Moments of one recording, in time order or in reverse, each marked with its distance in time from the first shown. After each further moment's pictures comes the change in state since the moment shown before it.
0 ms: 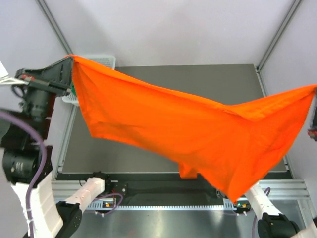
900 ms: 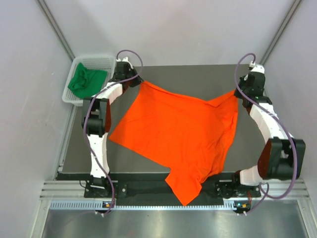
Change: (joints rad) left arm -0.011 1.278 -0.188 0.495 0.203 0.087; right arm -0.019 0.620 -1.038 0.607 0.158 -0.137
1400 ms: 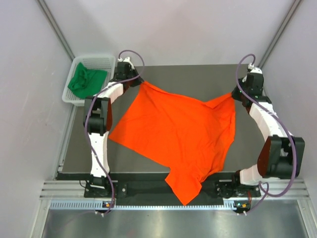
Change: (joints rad) left arm 0.000 0.074 0.077 0.010 0.005 0.071; right arm -0.006 0.086 0.039 -0.040 -0.092 0.068
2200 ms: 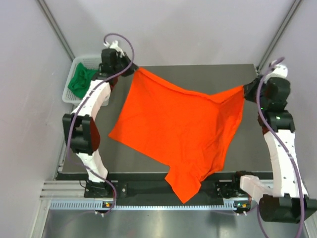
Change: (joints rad) left arm 0.000 -0.415 -0.124 -0.154 0.032 -0.018; right arm -0.003 -0.459 0.006 -0.210 -0.028 0.026
